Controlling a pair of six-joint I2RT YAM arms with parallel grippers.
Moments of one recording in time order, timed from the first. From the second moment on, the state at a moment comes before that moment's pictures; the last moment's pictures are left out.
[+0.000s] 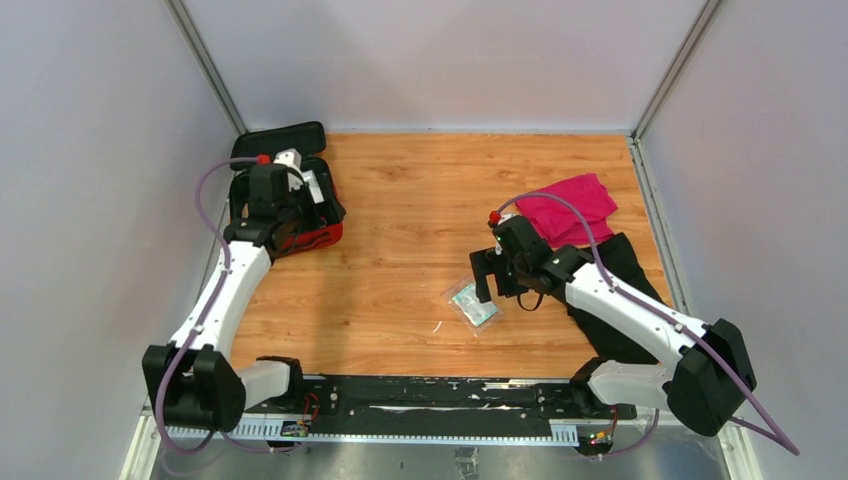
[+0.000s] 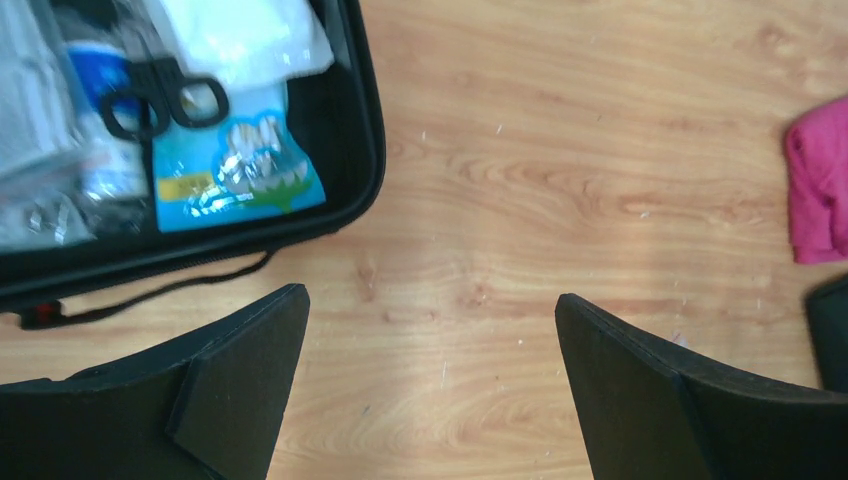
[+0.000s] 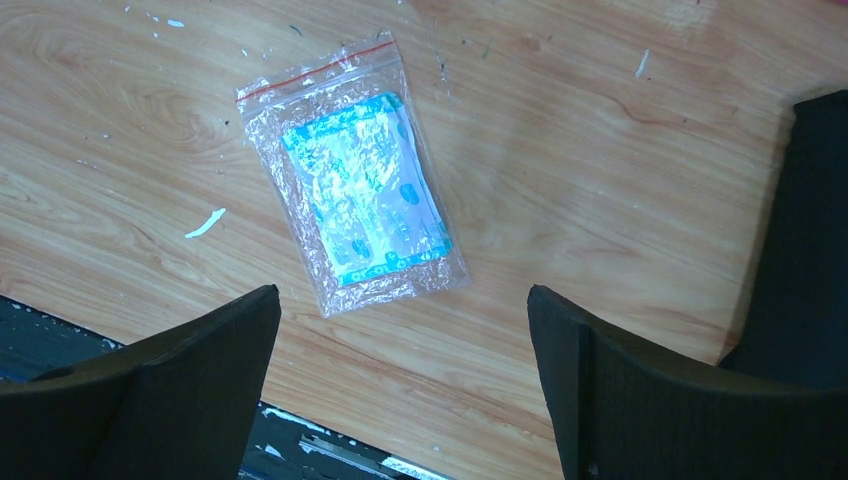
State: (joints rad) left arm -0.07 1.16 1.01 -0.44 0.11 -0.33; right arm 0.69 1.18 0.86 -0.65 0.08 0.34
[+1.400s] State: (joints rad) left arm -0.45 1.77 1.26 -0.49 -0.08 -0.11; right arm 0.69 0.98 0.81 -0.66 0.13 0.36
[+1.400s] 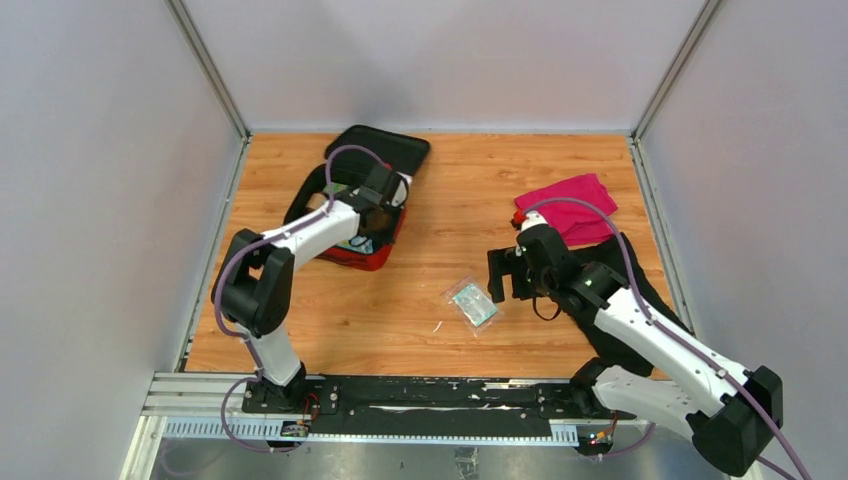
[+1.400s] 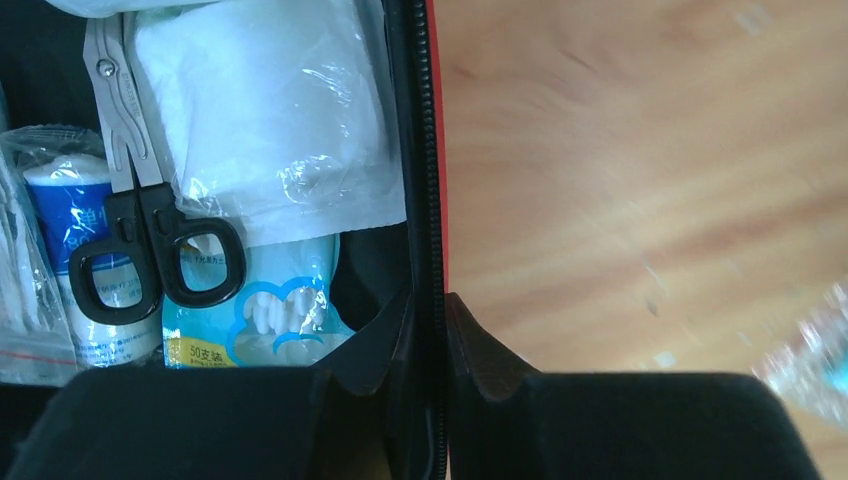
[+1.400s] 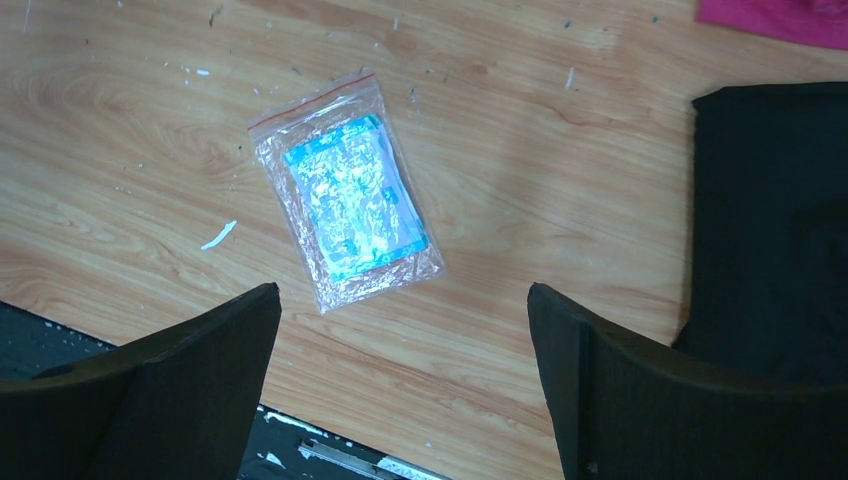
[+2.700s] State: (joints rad) left arm -0.67 1.29 0.88 -0.77 -0.47 -0.31; right arm 0.67 0.96 0.72 -0.55 0.24 0.53
